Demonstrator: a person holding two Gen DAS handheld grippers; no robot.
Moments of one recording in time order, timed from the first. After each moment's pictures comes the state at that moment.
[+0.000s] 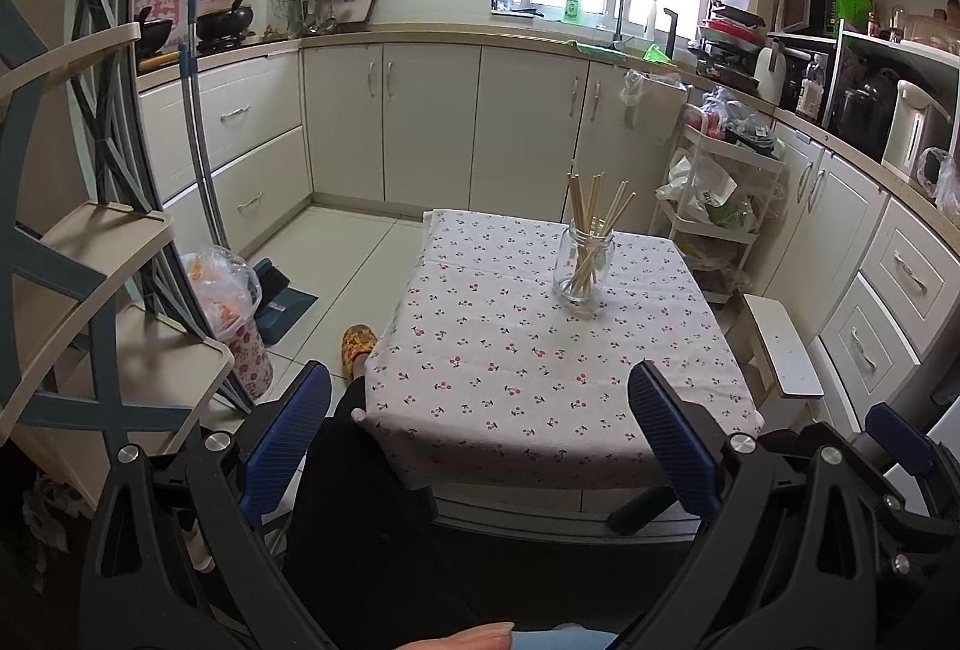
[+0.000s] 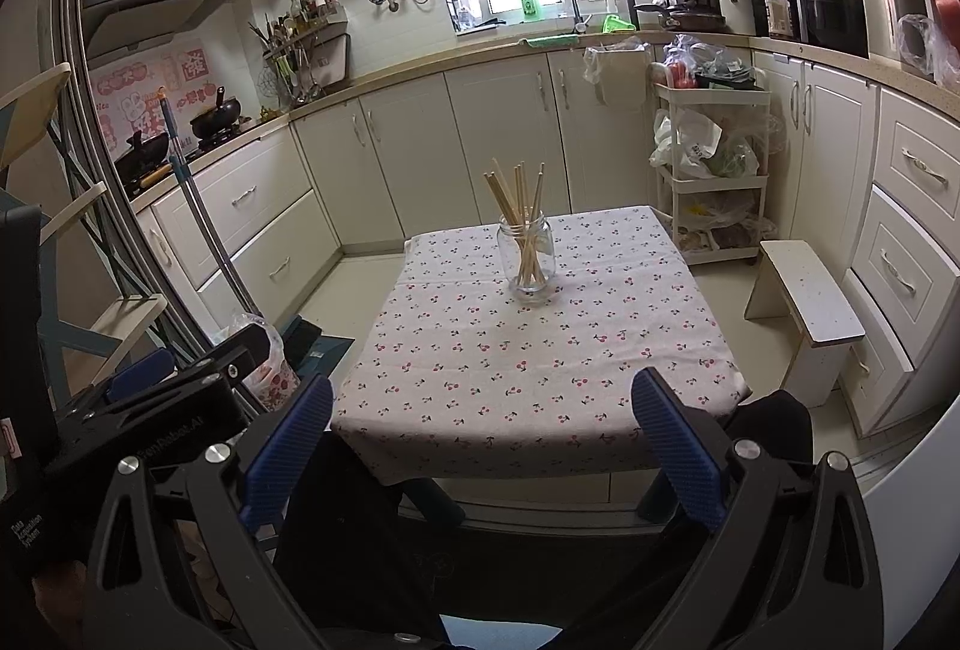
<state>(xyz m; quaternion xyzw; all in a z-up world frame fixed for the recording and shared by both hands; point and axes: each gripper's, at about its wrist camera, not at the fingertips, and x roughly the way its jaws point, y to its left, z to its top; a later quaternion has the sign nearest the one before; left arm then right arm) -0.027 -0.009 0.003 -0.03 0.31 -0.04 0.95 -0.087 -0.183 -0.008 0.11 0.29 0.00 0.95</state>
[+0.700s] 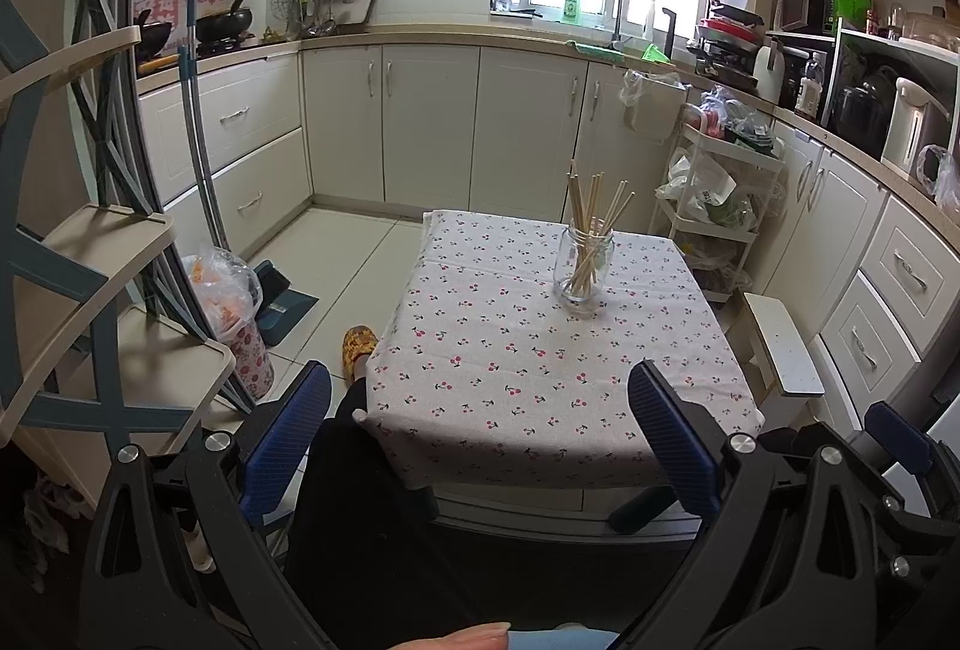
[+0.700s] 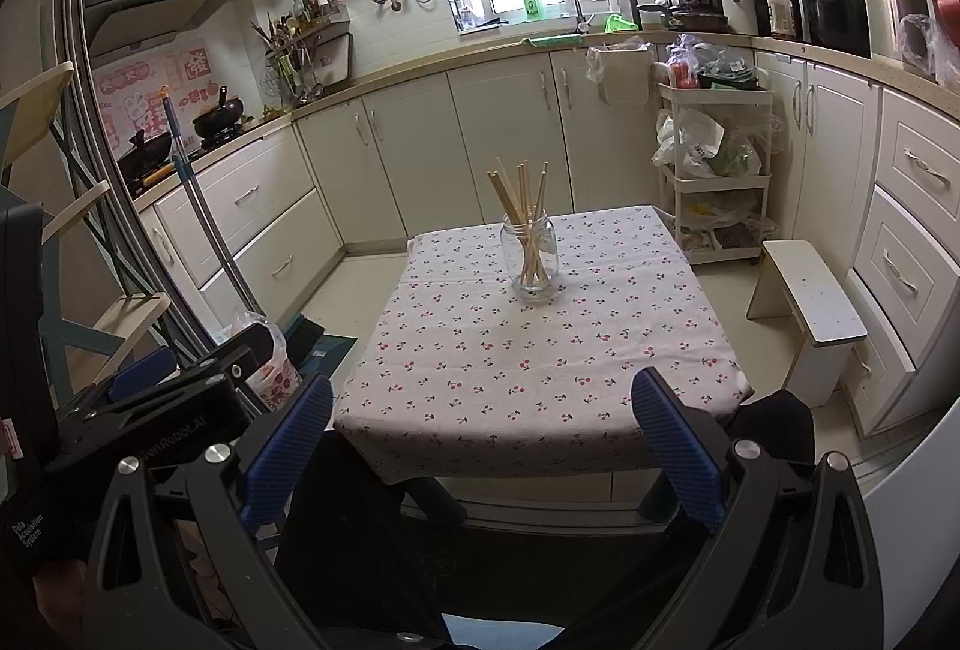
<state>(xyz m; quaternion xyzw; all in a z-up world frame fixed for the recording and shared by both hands) -0.028 -0.010 0.002 -0.02 0.31 -0.04 0.95 -0.087 -0.180 -0.008 0.11 0.29 0.00 0.95</state>
